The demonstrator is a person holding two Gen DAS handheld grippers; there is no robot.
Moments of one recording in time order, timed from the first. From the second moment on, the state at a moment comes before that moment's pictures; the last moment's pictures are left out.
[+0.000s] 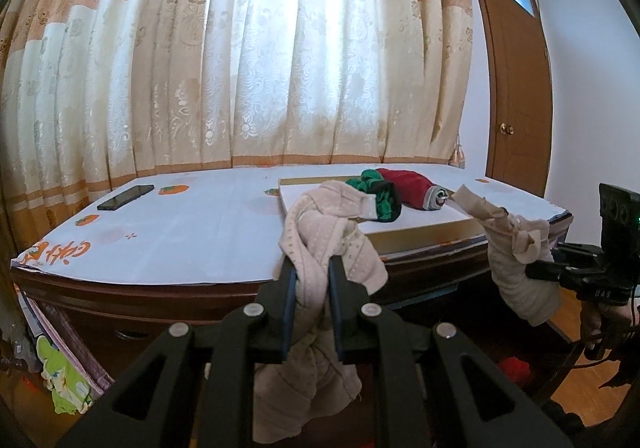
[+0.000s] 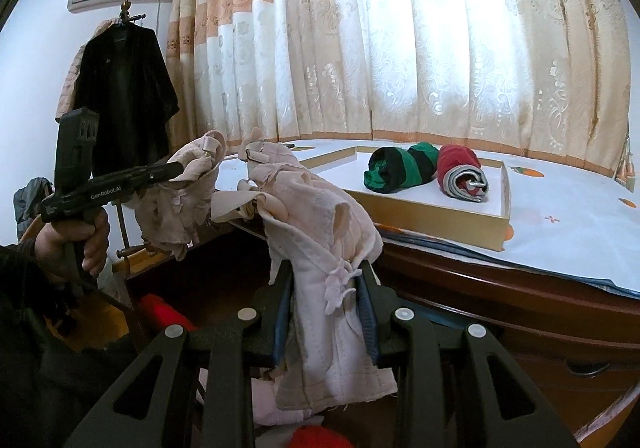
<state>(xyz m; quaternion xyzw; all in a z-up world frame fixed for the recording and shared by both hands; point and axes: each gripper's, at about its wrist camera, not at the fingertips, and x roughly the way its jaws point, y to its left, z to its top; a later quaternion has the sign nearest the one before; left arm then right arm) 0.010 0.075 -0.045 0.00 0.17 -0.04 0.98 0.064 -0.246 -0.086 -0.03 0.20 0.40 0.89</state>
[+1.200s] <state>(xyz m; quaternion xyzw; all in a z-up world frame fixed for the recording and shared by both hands) 0.040 0.062 -0.009 0.01 0.17 -0.07 0.98 0.082 -0.226 -0.051 -0.01 0.20 0.40 0.89</state>
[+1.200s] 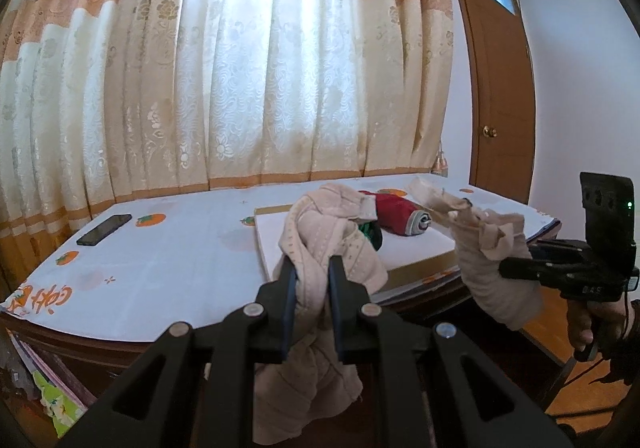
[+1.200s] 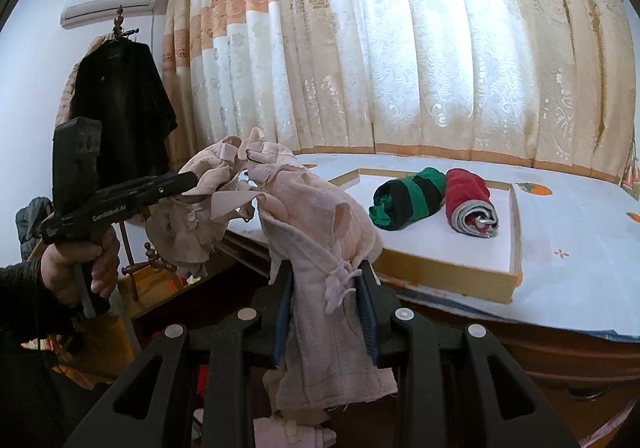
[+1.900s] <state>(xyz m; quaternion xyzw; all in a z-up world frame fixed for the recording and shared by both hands) 0.116 0.060 0.028 0.02 0.18 -0.09 0.98 0.161 -0.196 -0.006 0.05 0.25 0.38 0.89</state>
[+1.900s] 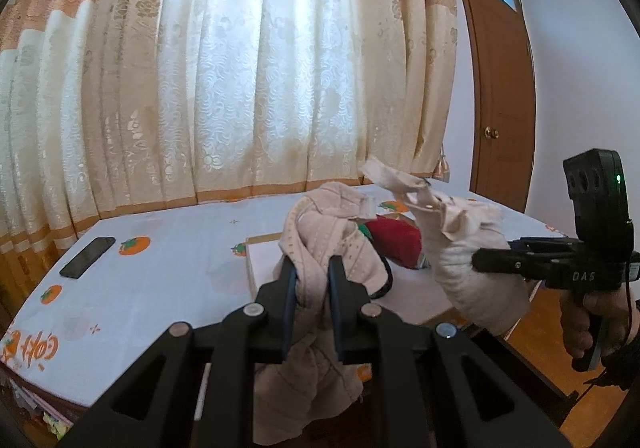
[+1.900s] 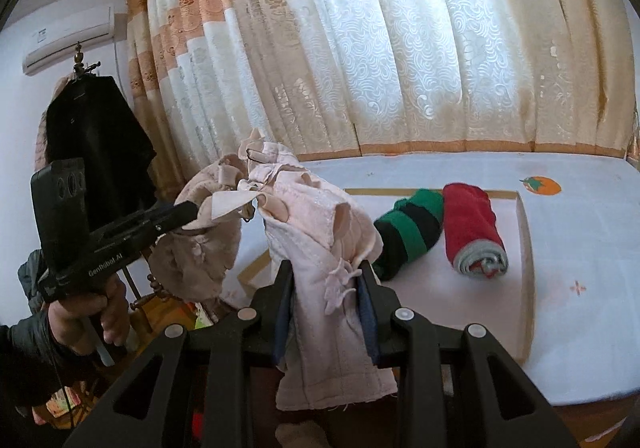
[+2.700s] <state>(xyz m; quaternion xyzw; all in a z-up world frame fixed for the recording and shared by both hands) 0.263 0.076 0.018 -0.04 0.29 -0.08 0.95 0.296 -0.139 -0.002 0.08 0.34 0.36 0.87</state>
